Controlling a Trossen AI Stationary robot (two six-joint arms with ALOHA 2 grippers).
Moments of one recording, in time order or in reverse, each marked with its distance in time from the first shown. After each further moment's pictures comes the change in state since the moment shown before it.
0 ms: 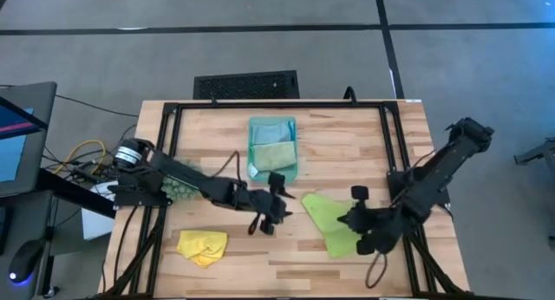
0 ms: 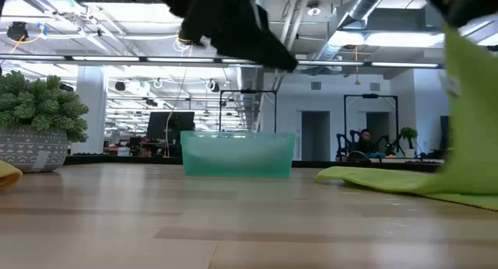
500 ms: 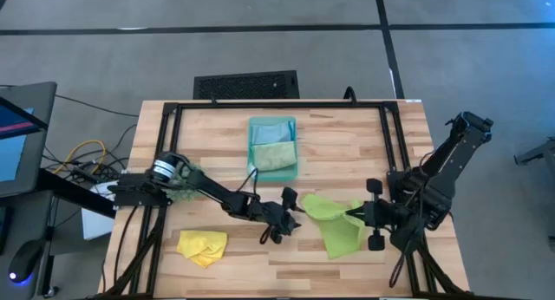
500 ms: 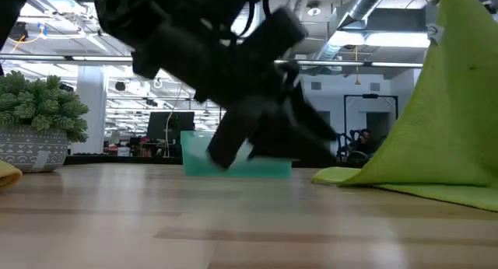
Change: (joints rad) left arm -0.010 0.330 0.000 0.382 0.045 0.167; right arm 0.115 -0.121 0.045 -0.106 0.194 0.102
